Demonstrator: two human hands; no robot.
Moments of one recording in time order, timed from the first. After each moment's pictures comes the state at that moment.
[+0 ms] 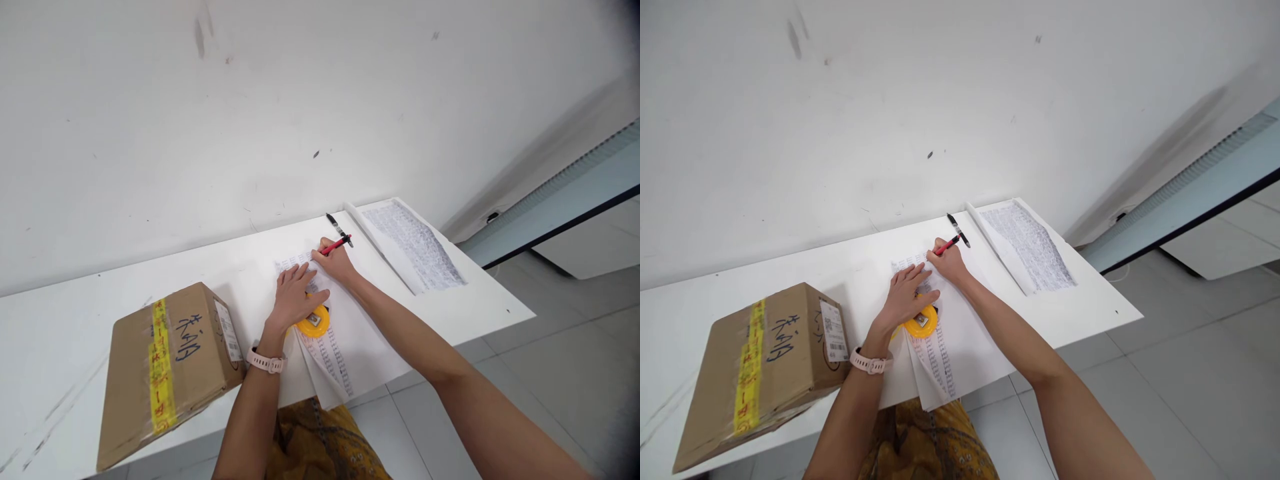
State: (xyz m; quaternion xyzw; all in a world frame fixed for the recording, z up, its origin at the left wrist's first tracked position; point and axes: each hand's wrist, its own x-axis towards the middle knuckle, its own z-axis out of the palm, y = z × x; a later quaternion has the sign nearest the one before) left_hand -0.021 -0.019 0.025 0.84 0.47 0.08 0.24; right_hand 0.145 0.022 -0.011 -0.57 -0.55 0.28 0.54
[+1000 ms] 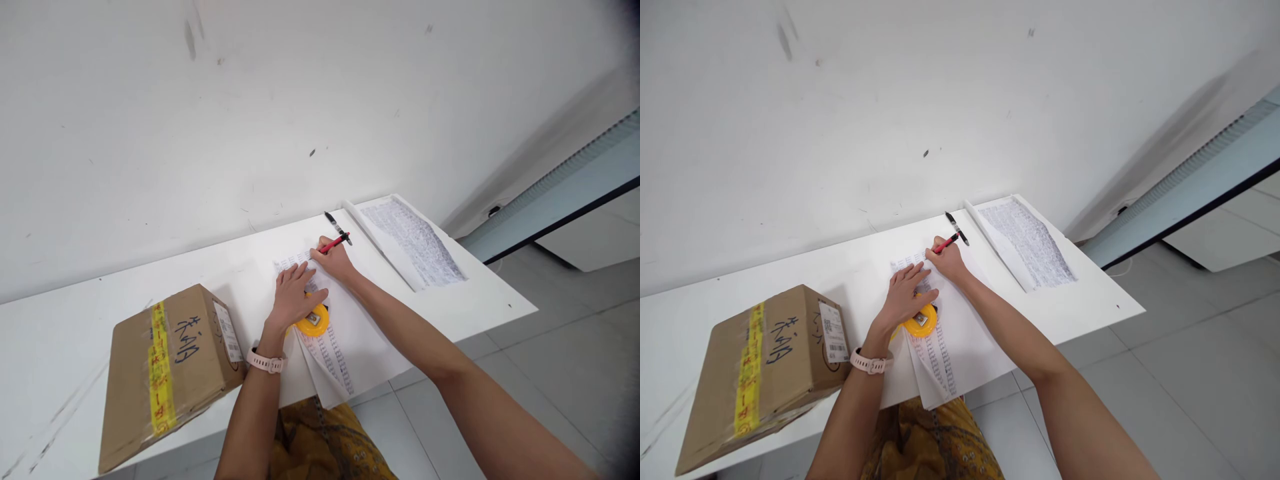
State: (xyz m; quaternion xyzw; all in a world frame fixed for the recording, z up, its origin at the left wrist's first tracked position) left_hand -0.021 -0.017 0.021 0.85 0.47 0.09 0.24; right_hand 0.145 0.020 -0.006 -0.58 -0.54 0.29 0.54
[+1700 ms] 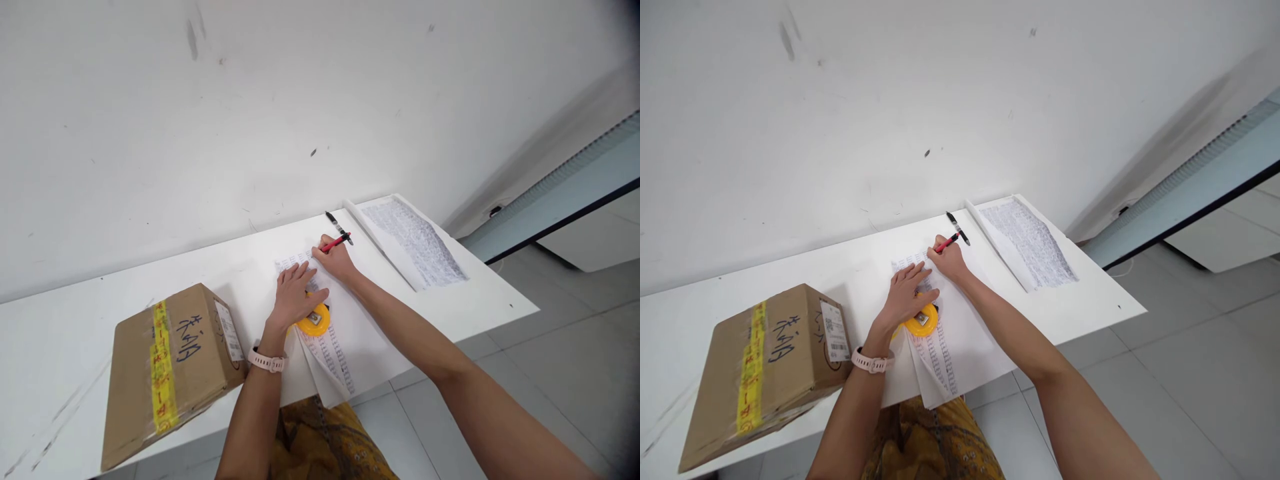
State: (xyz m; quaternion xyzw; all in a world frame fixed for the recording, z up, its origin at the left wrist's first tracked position) left_hand -0.021 -0.018 0.022 0.84 0.47 0.10 0.24; right_hand 0.146 0.023 -0.012 -0.59 -0.54 0.28 0.54
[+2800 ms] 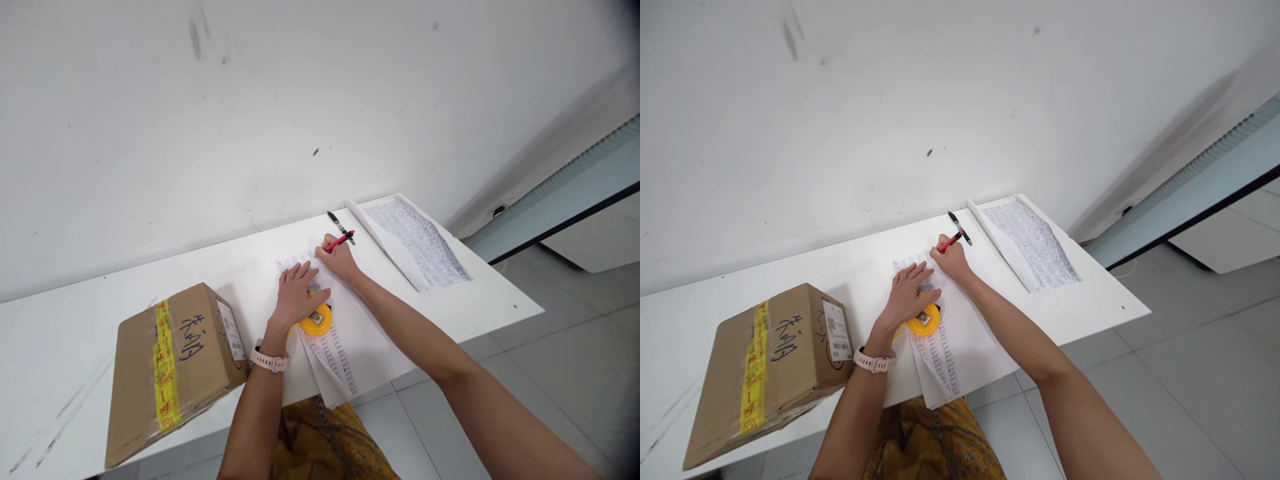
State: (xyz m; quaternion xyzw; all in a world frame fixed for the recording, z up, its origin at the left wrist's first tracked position) left_hand -0.021 -0.019 0.025 0.84 0.47 0.09 0.25; right_hand 0.145 0.023 -0.011 -0.61 -0.53 0.26 0.53
